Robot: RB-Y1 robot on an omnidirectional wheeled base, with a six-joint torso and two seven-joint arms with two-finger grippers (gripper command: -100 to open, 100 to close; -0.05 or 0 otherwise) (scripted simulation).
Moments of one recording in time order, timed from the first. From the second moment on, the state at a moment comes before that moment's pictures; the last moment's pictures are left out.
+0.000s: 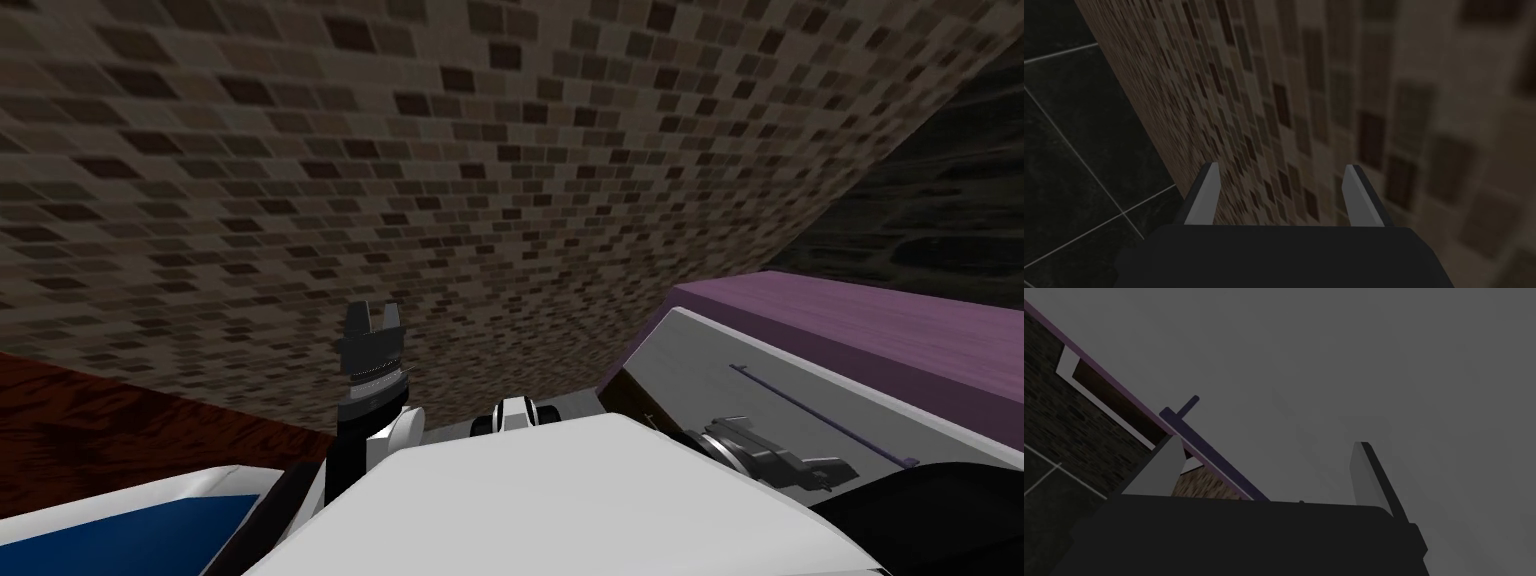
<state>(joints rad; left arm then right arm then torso) 0.50 -0.01 0.03 -2.31 -0.03 -0.63 -0.04 0.44 -0.38 -0.01 -1.22 1.54 1.51 0.08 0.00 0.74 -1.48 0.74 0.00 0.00</state>
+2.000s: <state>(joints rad) 0.50 -0.01 0.03 -2.31 -0.03 -0.63 -0.04 0.52 -0.51 0.03 -1.16 1.64 1.65 0.02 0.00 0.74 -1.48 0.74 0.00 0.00</state>
